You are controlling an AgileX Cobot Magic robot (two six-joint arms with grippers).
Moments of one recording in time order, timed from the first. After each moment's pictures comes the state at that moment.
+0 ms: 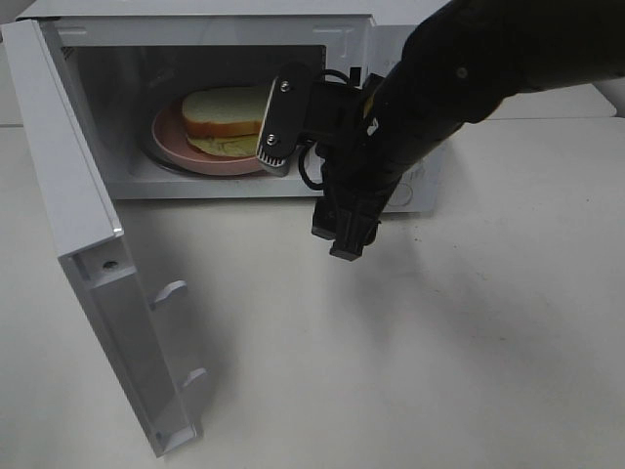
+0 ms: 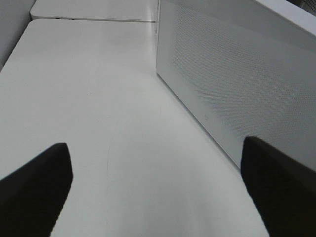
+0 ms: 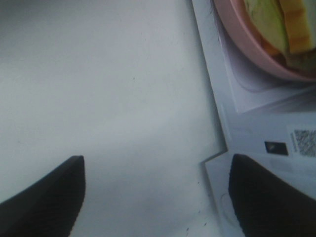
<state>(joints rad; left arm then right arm) 0.04 0.00 -0.50 -0.12 1.02 0.04 0.67 1.75 -1.12 -0.23 0.38 -0.52</state>
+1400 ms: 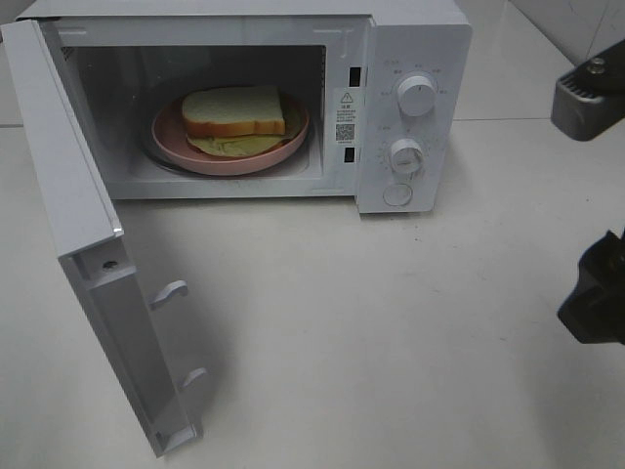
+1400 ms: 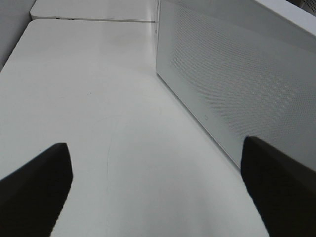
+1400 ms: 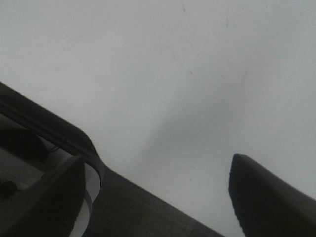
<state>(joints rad) 0.04 0.00 -0.50 -0.12 1.02 0.04 0.67 1.02 -0.83 -0.18 1.10 0.14</state>
